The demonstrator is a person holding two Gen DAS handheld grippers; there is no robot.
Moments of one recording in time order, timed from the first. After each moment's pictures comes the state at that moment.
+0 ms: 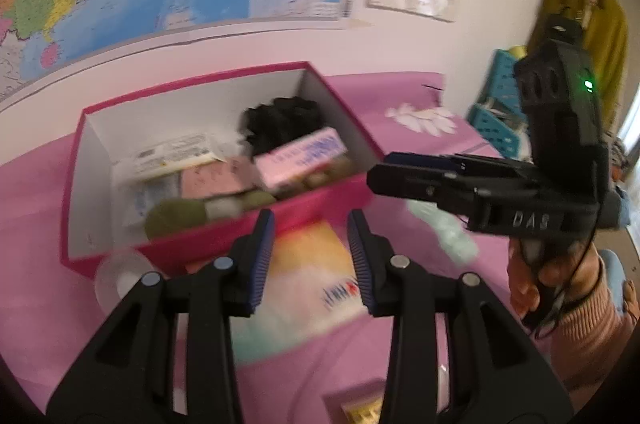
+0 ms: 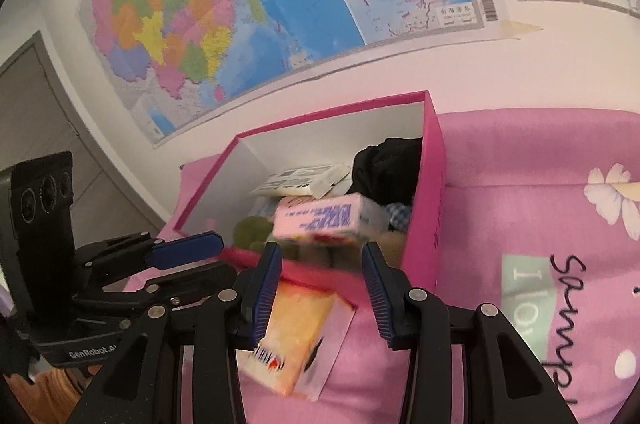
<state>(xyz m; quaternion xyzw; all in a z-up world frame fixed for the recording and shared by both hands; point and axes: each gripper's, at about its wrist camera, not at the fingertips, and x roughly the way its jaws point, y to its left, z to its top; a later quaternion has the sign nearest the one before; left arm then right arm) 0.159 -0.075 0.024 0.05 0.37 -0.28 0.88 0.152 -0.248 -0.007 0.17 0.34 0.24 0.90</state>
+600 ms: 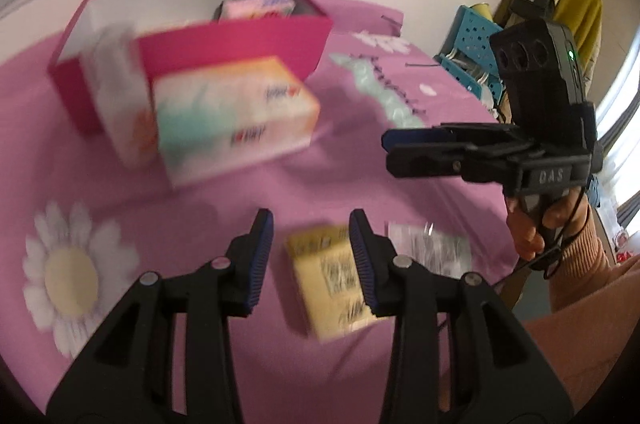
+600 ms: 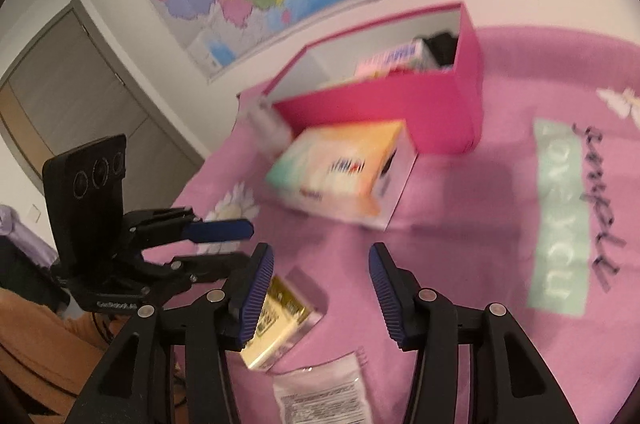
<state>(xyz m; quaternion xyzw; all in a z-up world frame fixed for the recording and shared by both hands) 0.047 -0.039 -0.038 0.02 0.44 -0.30 0.84 0.042 -0.236 -0.046 0.15 0.40 0.32 0.85</state>
